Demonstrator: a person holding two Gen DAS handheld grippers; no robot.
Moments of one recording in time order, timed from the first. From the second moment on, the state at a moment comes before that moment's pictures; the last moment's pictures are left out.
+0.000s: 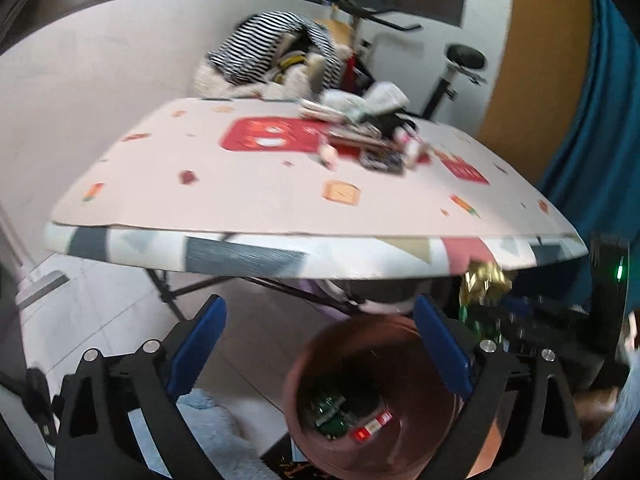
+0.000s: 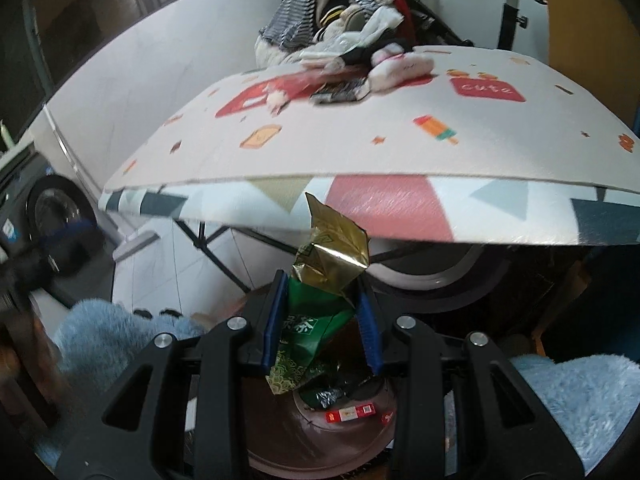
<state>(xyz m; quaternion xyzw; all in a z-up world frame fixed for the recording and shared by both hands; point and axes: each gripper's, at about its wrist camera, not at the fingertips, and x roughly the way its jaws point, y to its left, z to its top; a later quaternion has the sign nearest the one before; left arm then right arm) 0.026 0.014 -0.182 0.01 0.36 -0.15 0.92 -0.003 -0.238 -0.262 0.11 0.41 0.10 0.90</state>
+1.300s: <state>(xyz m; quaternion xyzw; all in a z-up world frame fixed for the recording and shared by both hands) 0.023 0.042 -0.194 0.00 0.36 -0.04 0.93 0.008 -0.216 -0.296 0.05 0.46 0.08 0.88</state>
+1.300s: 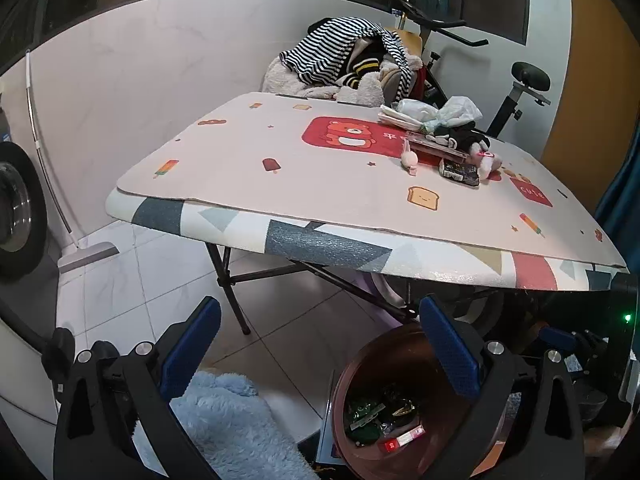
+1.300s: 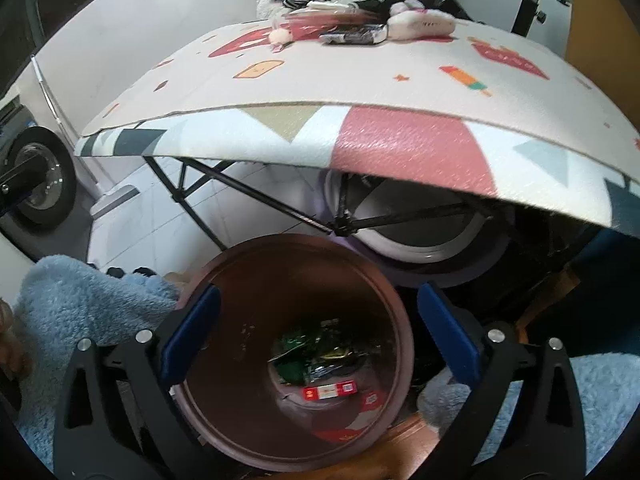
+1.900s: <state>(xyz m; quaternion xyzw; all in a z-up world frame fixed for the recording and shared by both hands) 0.069 0.026 -0.154 0.02 0.31 -0.06 0.95 0.044 -0.280 -0.226 0.12 0.40 0.07 0.91</state>
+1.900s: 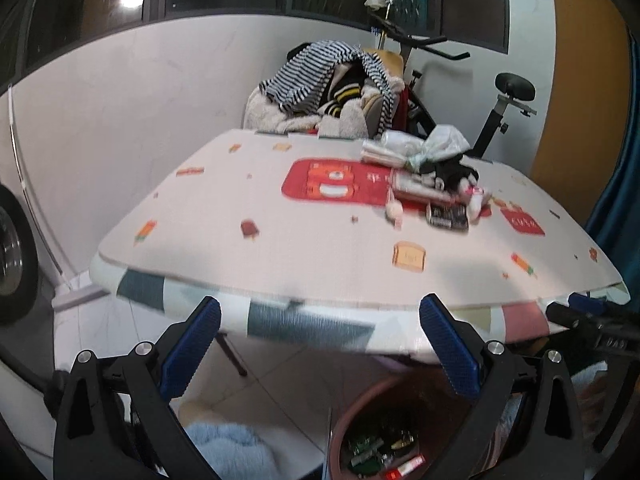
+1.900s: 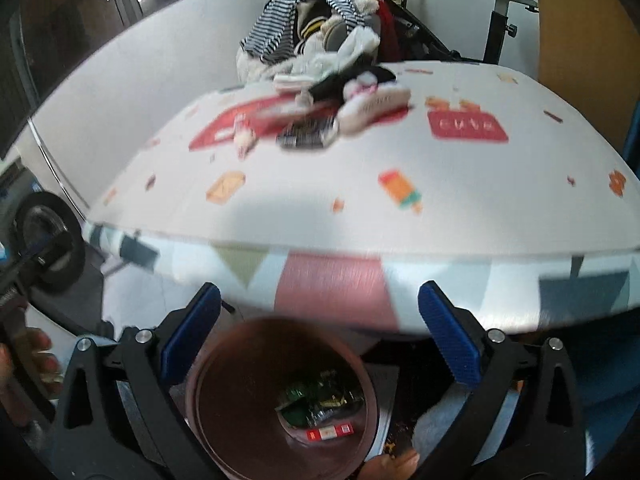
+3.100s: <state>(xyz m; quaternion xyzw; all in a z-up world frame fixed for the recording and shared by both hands) 0.191 -0.010 -0.152 0.01 0.34 -0.07 0.94 0.226 -0.323 -0.212 0.04 0.42 0.05 0.90</state>
